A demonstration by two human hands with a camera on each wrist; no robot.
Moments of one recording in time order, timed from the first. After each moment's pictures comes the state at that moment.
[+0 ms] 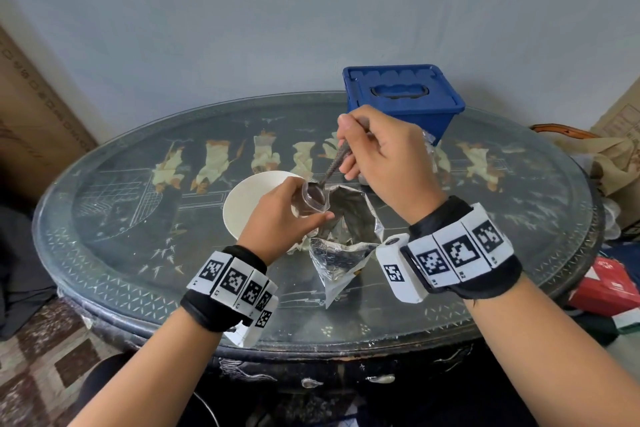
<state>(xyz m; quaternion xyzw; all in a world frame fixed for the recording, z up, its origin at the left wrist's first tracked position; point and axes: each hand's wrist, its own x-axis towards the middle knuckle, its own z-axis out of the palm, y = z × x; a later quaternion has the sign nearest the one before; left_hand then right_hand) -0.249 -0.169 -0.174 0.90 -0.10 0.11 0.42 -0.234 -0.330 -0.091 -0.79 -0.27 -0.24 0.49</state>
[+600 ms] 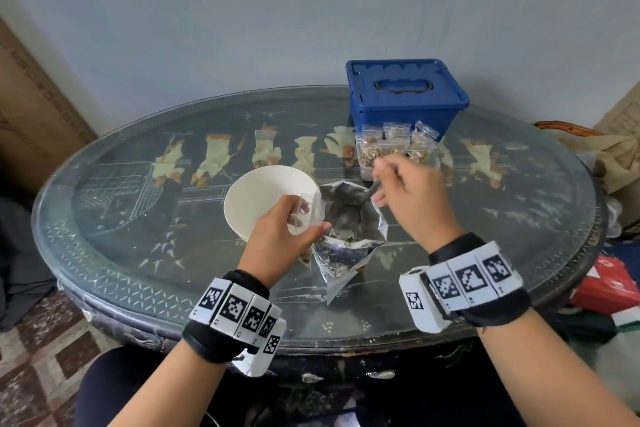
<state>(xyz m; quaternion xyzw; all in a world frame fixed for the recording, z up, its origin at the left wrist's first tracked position) -0.271 -0.169 -0.199 0.89 -0.03 0.11 0.45 -0.235 -0.366 -0.151 -0.87 -0.17 -0.20 0.41</state>
